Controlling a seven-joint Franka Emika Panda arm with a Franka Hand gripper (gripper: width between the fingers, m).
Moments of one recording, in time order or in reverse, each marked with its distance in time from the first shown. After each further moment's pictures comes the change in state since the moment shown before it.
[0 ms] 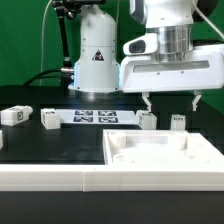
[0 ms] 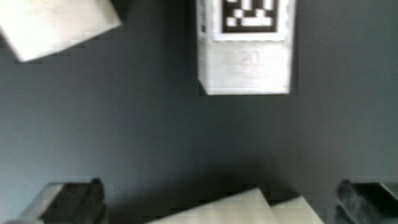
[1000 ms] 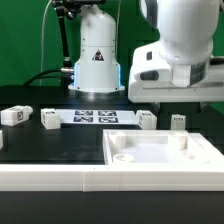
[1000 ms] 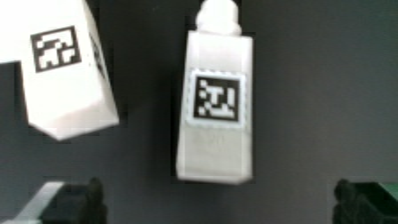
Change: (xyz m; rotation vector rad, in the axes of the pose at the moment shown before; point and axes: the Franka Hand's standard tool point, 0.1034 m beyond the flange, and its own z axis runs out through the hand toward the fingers) arm -0.013 -0.015 0.016 -0.037 -0.578 -0.032
